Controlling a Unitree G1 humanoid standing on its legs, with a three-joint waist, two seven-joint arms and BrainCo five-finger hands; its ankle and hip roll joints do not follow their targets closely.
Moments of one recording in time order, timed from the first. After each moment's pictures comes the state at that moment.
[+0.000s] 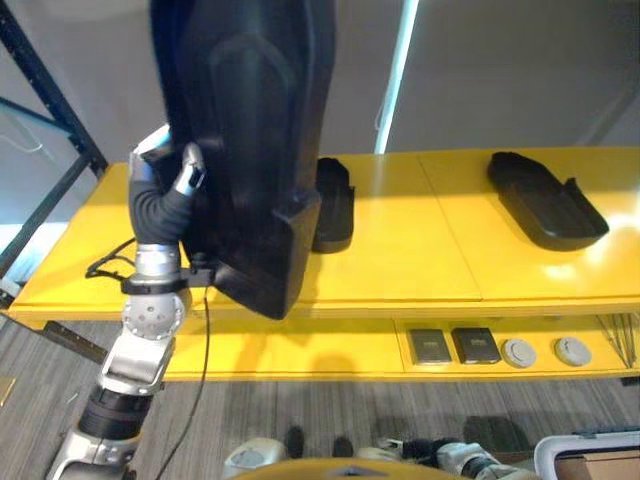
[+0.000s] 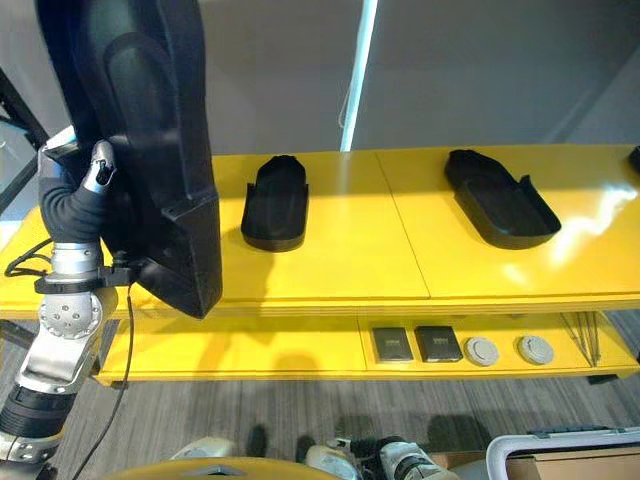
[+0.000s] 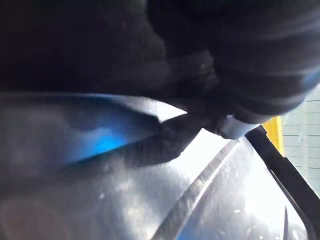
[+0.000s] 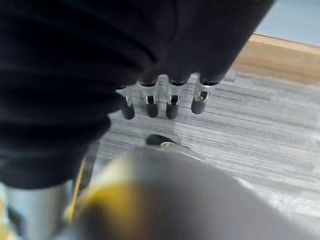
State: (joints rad) left arm -0.20 0.43 -0.14 -0.30 -0.09 -0.39 0.34; right arm -0.11 -0.25 0.29 1.23 0.08 0.23 0.23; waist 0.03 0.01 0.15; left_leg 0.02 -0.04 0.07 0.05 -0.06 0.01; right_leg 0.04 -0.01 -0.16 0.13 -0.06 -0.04
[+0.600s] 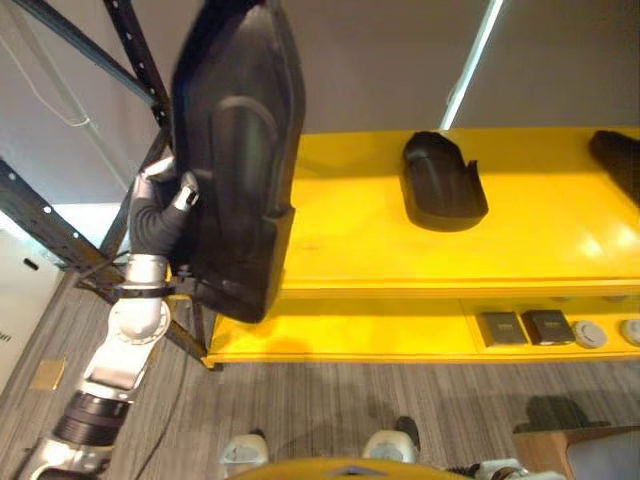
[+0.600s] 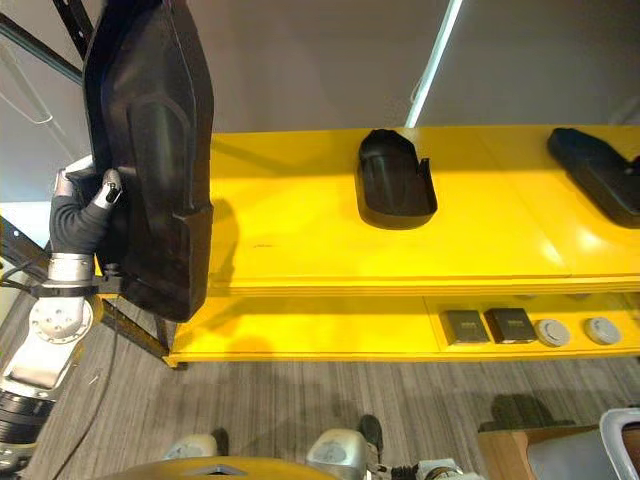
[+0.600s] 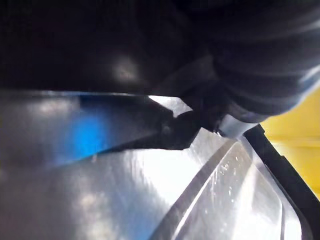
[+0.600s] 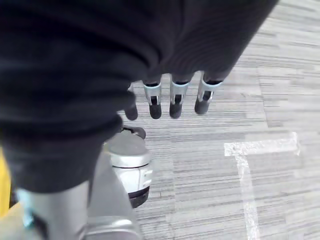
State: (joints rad) left arm -0.14 0.60 -0.12 -0.17 -0.12 -0.39 0.36; right arm -0.10 -0.32 0.10 1.34 0.10 0.37 0.10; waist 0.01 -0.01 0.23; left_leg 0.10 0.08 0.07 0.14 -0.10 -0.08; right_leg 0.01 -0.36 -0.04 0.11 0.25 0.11
